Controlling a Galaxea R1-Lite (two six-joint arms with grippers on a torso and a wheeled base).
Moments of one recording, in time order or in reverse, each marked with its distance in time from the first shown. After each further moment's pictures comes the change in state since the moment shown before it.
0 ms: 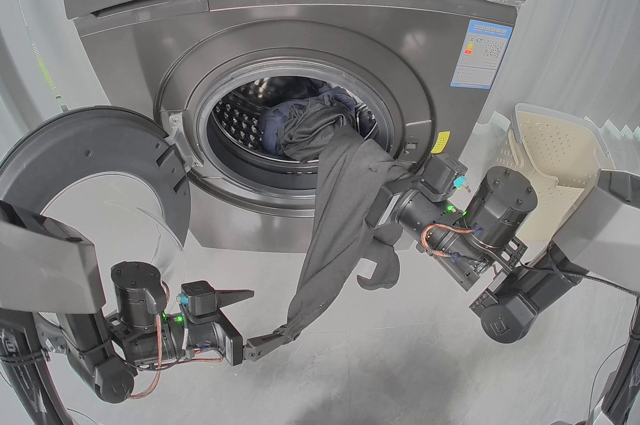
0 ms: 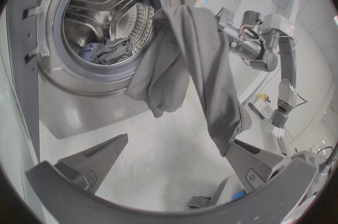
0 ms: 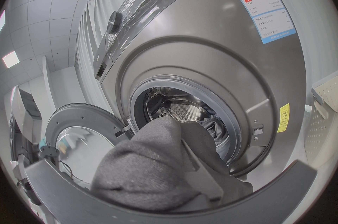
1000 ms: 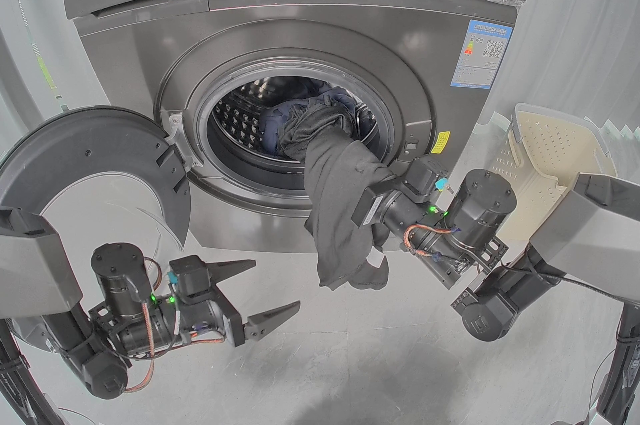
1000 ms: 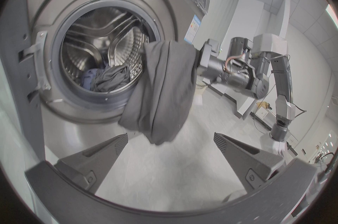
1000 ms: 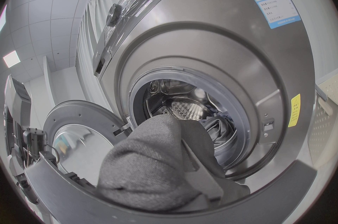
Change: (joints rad) left arm -0.033 -0.137 -0.028 0.000 0.030 -0.037; right arm 0.007 0.075 -0.081 0.000 0.002 -0.001
